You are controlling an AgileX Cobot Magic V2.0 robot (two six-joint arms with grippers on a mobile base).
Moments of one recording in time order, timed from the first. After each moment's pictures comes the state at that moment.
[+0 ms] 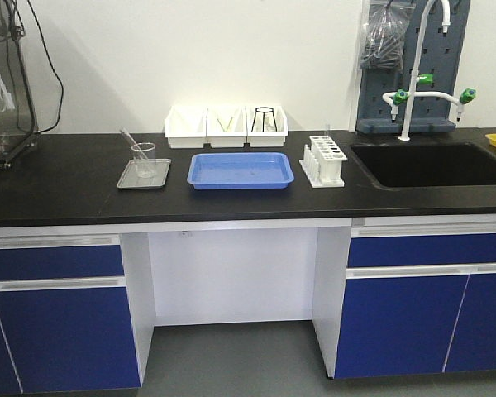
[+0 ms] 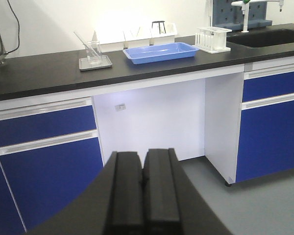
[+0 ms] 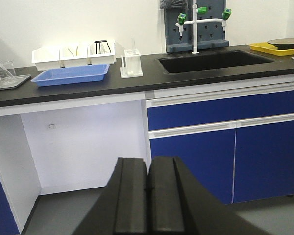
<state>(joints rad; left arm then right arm) -0.12 -0.01 0.03 0.02 0.15 0.02 -0.05 -0.01 0.03 0.00 0.12 0.05</state>
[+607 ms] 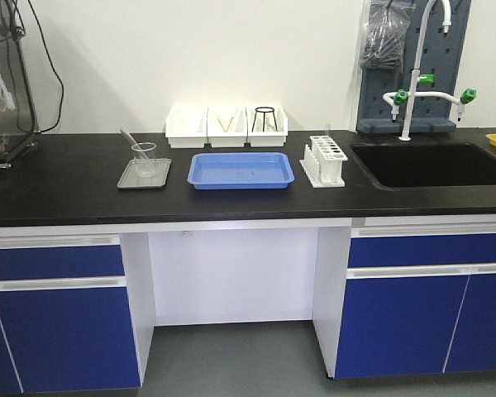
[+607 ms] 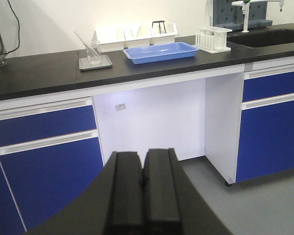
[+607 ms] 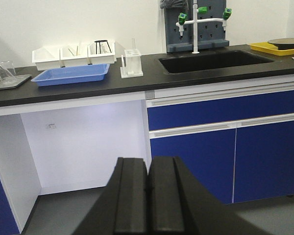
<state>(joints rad) -0.12 -0.01 0.03 0.02 0.15 0.02 -0.05 -0.01 0.03 0.00 0.12 0.05</state>
